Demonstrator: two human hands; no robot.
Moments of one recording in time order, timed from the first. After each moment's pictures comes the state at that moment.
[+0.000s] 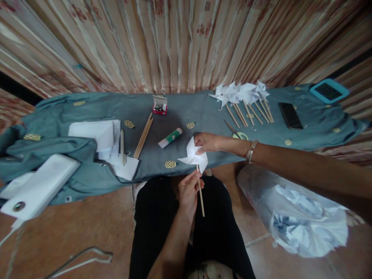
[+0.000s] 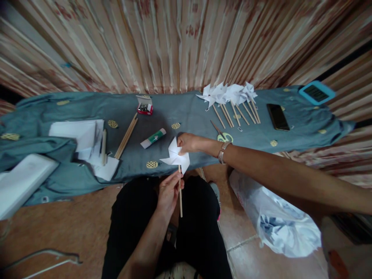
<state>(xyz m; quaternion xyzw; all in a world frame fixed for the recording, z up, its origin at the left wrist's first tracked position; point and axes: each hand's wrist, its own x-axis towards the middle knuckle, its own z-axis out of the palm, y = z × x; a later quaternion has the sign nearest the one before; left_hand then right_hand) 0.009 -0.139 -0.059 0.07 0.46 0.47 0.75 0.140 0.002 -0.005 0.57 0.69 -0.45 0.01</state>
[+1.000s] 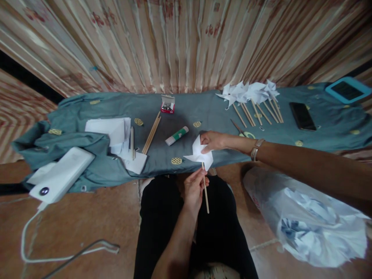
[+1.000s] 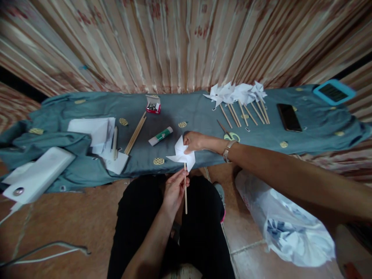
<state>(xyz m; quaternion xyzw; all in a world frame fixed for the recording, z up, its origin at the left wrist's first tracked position) 0.010 -0.143 -0.063 0.05 0.45 0.49 0.75 0.141 0.002 -0.012 0.58 0.69 -0.43 0.01</state>
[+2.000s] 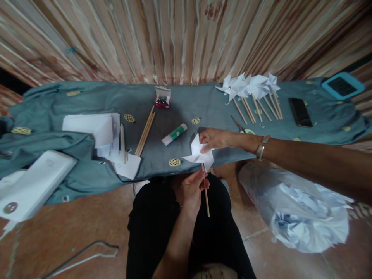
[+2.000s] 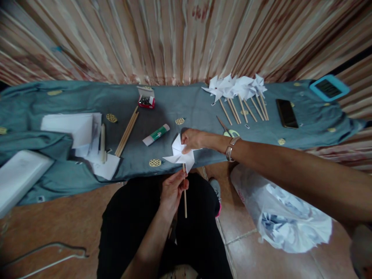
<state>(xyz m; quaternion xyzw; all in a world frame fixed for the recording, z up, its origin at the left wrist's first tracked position) 0.005 -0.137 -0.061 0.05 0.44 0.46 0.77 0.139 0.005 -0.008 0.60 0.65 -0.46 0.01</state>
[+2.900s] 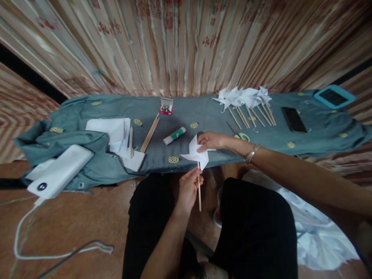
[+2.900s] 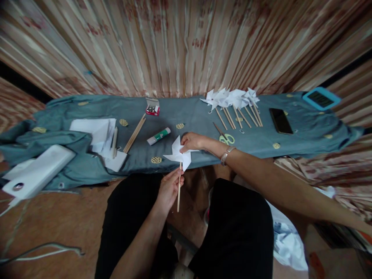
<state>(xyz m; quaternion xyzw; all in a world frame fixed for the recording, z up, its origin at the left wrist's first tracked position) 0.003 -0.143 -0.059 0.06 0.43 0.49 0.76 0.147 -0.005 -0.014 0.58 0.59 -0.55 -0.11</state>
